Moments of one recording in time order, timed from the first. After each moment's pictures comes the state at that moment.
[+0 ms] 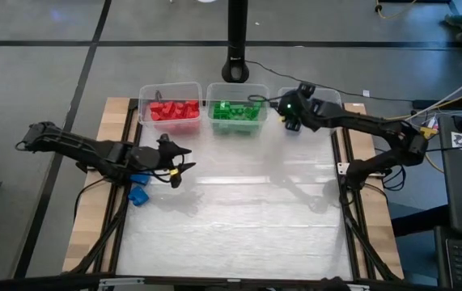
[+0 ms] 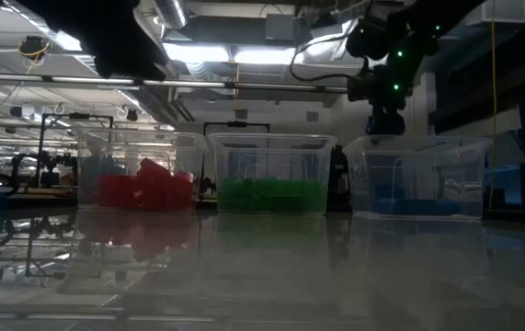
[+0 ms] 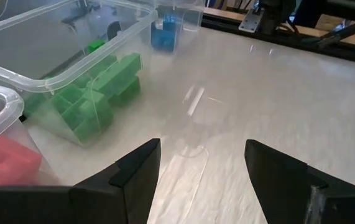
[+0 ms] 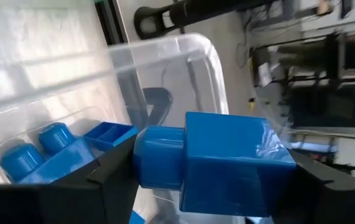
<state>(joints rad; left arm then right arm) -0.19 0.86 0.61 -0.25 -0.53 -0.32 -0.52 1.39 1.03 -0.53 0.69 -0.57</state>
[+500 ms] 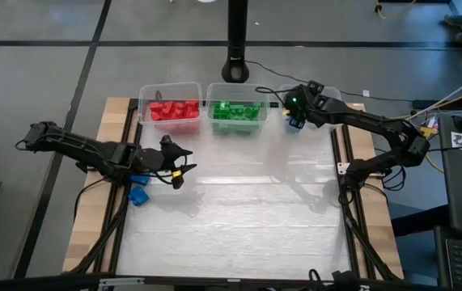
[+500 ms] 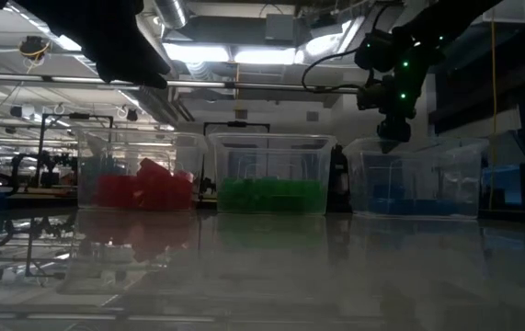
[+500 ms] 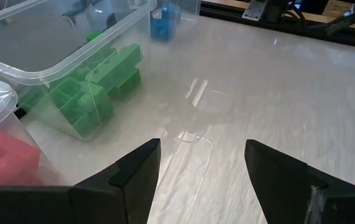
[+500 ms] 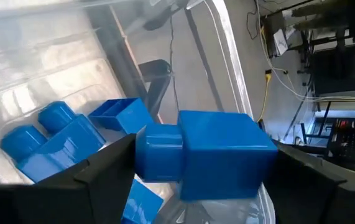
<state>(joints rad) -0.19 0.90 0.61 -0.25 -0.53 -0.32 -0.66 1.39 0.99 -0.54 0.63 -0.49</state>
